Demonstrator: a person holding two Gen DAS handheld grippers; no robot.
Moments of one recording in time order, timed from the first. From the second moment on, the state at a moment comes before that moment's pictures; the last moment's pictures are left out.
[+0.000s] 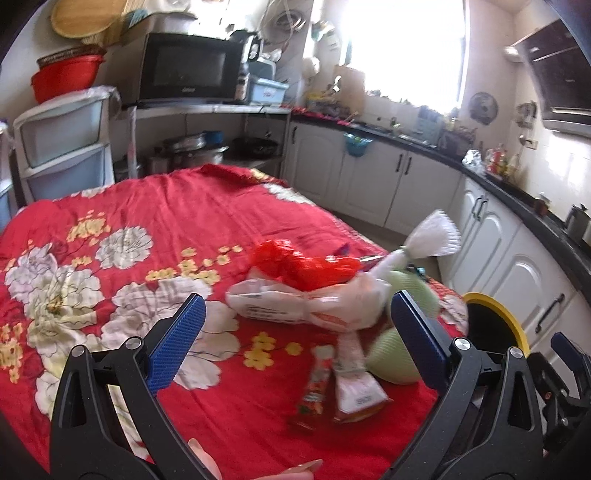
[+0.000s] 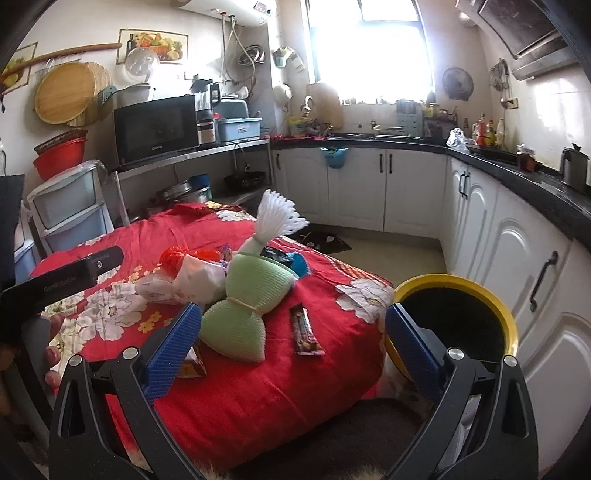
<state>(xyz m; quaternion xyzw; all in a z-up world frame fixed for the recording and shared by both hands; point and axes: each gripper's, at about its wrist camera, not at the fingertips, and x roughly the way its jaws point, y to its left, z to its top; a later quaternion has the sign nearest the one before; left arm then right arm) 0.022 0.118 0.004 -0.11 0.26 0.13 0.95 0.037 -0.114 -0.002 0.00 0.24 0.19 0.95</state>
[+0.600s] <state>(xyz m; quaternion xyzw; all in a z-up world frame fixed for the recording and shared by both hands) 0.137 0.190 -0.016 -0.18 0.36 0.09 0.91 0.116 -0.058 -0.030 0.01 0.33 0.22 0.92</state>
